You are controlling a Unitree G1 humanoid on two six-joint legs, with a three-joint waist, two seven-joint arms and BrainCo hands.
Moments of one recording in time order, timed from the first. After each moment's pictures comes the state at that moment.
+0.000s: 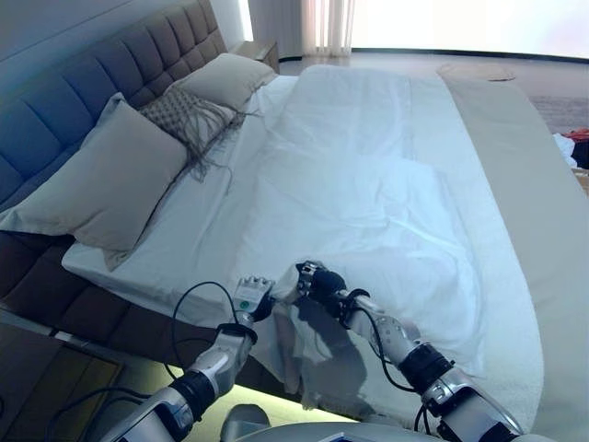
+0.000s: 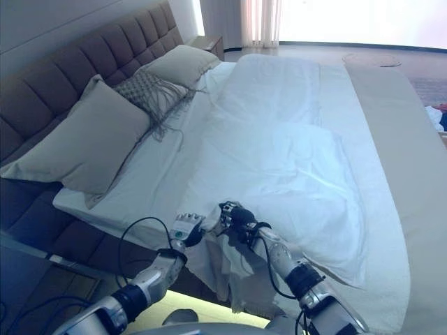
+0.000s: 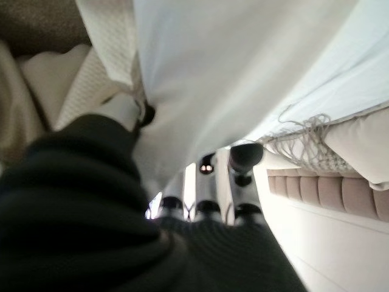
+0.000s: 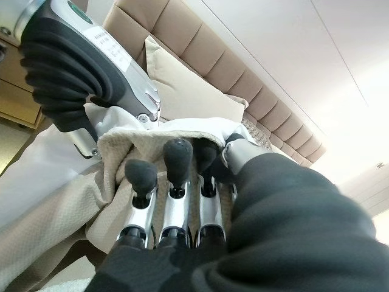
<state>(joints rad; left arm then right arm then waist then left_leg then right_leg) -0.24 0.33 -0.80 0.62 0.79 0.20 0.54 -0.31 -0.23 0.53 0.39 1.05 0.27 -0.05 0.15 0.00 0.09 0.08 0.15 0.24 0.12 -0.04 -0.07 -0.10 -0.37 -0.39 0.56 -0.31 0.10</state>
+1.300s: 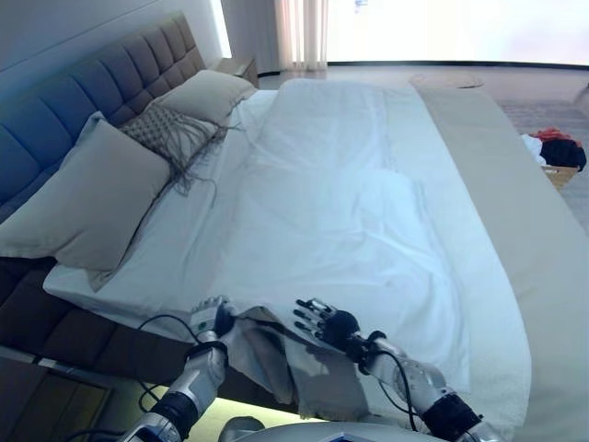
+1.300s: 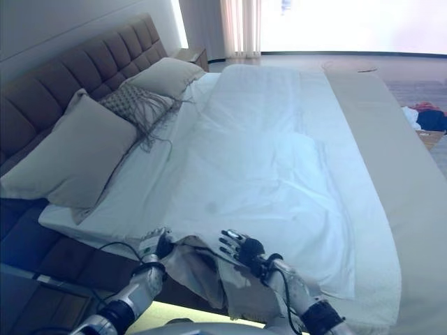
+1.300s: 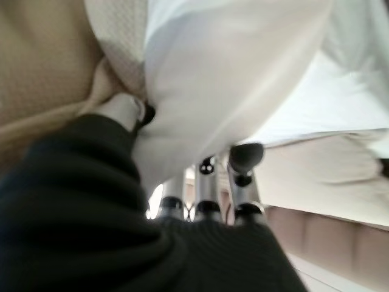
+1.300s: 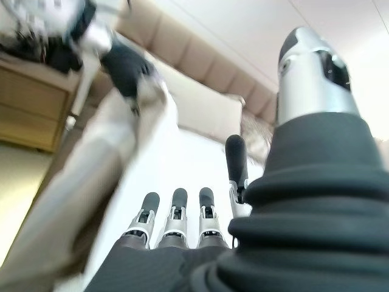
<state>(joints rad) -0.07 0.33 -0.46 0.68 0.52 0.23 0.60 0.02 -0.34 0.40 0.24 1.03 0.34 0.15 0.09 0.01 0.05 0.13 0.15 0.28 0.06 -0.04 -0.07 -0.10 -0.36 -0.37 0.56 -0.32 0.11</state>
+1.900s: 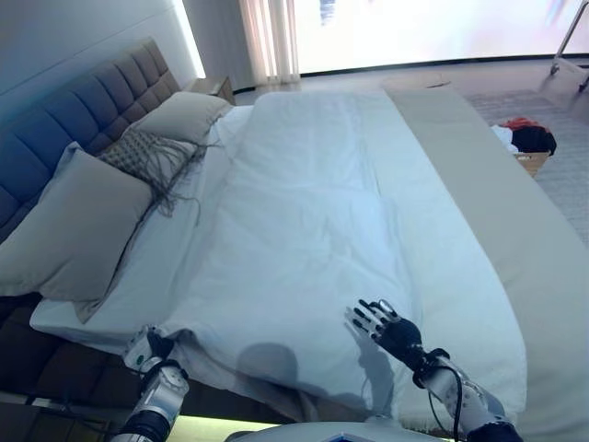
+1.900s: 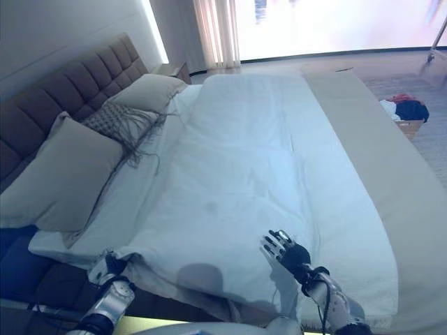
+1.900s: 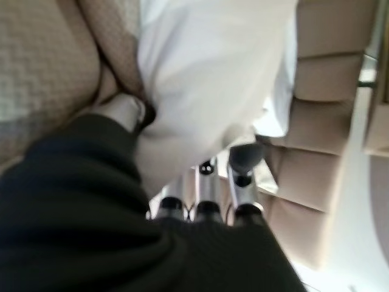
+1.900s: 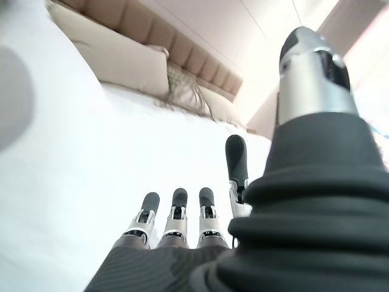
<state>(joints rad) 0.02 0.37 -0.16 0.77 0.28 0.23 0.72 0.17 -0.38 0.07 0.29 1.03 0.32 0.26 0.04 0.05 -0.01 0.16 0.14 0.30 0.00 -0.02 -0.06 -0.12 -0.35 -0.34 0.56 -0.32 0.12</state>
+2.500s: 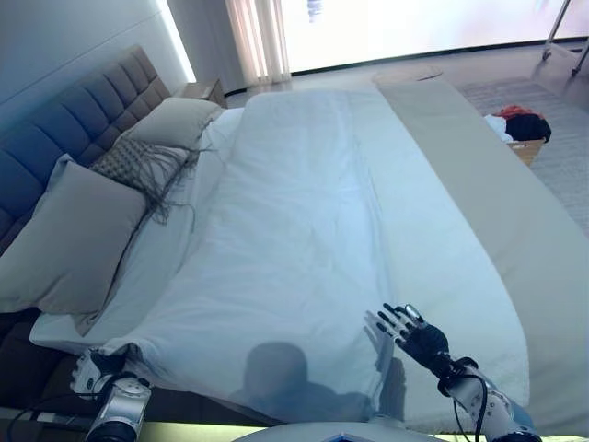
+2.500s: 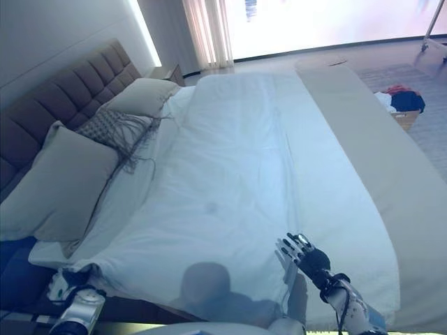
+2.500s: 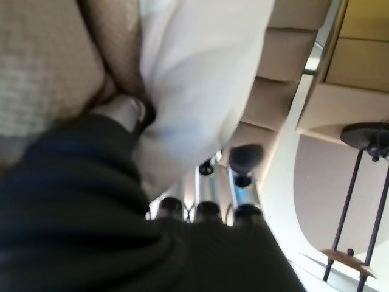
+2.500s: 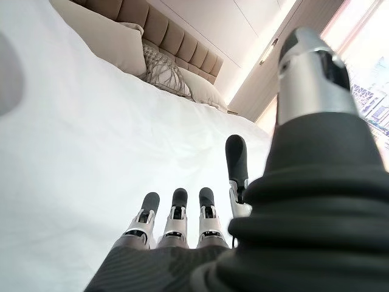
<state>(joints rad) 0.06 0.45 0.00 0.78 0.08 0.23 0.71 0.20 -0.45 0.01 0.31 1.03 0.32 0.31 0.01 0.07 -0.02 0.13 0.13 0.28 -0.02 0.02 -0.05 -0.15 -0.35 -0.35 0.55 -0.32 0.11</state>
